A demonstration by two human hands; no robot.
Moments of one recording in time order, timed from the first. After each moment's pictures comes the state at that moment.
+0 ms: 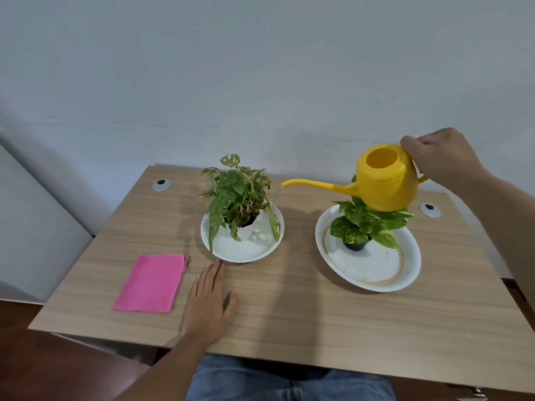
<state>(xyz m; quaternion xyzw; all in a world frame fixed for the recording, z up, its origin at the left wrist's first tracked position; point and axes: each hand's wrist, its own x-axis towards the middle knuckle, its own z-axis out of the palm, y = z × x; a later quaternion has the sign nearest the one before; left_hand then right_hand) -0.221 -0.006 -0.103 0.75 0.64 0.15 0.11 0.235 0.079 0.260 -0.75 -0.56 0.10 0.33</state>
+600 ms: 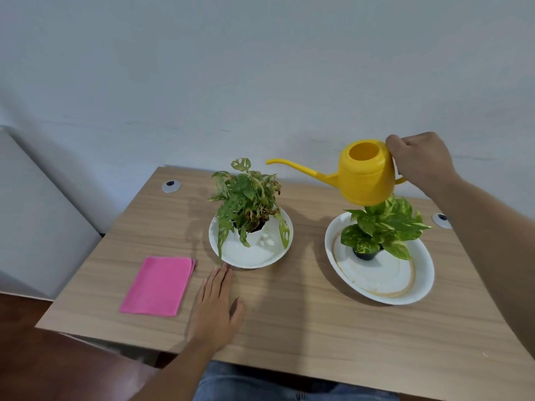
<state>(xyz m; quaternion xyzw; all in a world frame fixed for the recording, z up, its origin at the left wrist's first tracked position) -0.220 -0.008 -0.097 0.74 0.64 0.14 0.11 0.182 0.111 0.253 -0.74 -0.55 0.12 0.38</state>
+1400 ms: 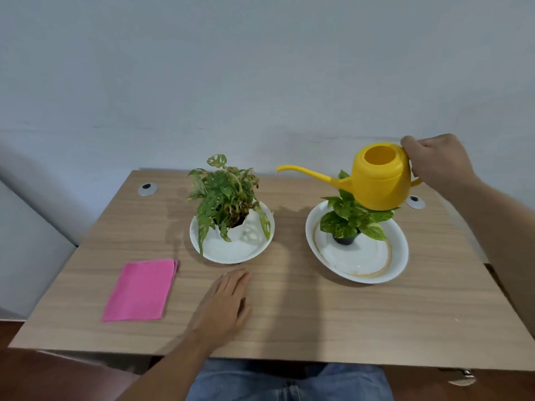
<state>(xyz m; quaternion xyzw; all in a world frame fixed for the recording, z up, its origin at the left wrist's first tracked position) -0.191 -0.003 -0.086 0.86 0.48 0.15 0.08 0.241 0.056 0.245 -0.77 -0.50 0.11 0.39</state>
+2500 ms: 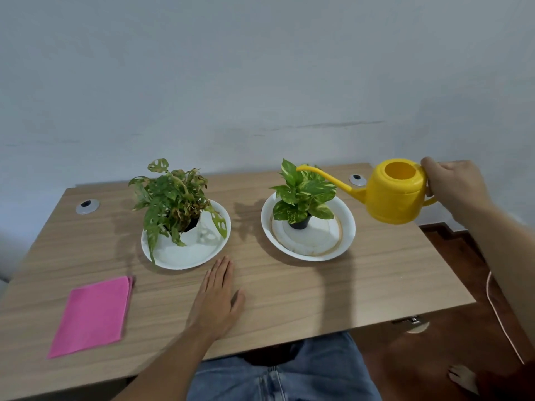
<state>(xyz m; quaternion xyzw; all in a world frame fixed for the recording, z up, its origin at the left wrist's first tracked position) -0.124 0.006 -0.105 0.87 0.48 0.08 0.11 0.348 -0.071 0.210 -0.82 -0.37 0.07 0.43</state>
